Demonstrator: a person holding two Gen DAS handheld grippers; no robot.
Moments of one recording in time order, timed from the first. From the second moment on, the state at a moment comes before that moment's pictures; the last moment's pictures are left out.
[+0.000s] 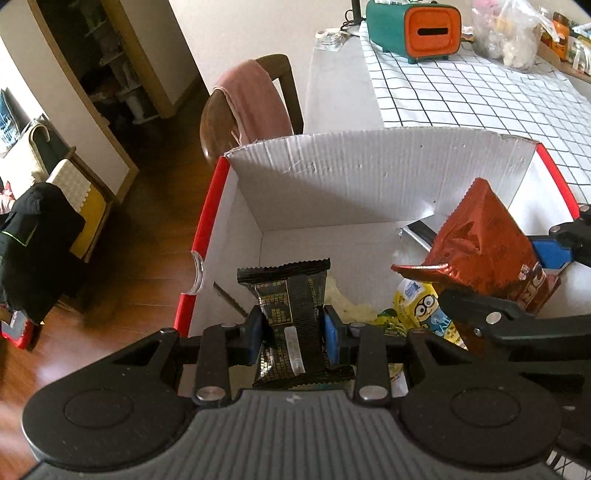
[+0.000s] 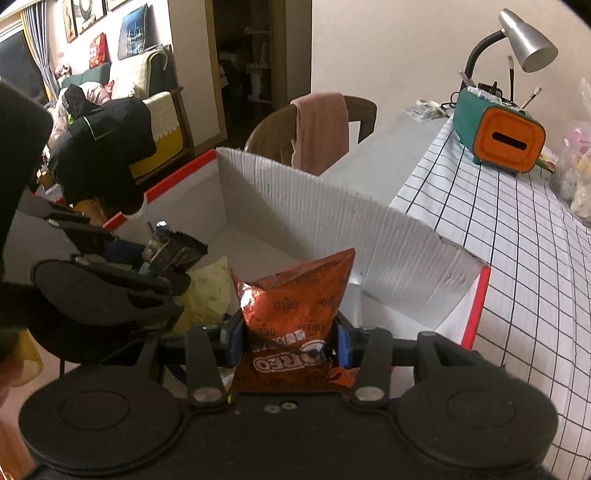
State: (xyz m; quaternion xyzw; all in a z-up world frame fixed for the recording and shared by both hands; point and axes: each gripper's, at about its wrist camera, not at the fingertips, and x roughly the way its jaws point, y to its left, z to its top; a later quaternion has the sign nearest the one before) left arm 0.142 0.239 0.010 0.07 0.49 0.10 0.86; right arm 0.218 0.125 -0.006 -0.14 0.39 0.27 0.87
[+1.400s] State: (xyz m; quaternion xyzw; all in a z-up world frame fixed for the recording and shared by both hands) left arm 0.094 0.137 0.068 0.05 0.40 0.02 0.92; right arm 0.163 -0.040 0.061 -0.04 0.31 0.24 0.92
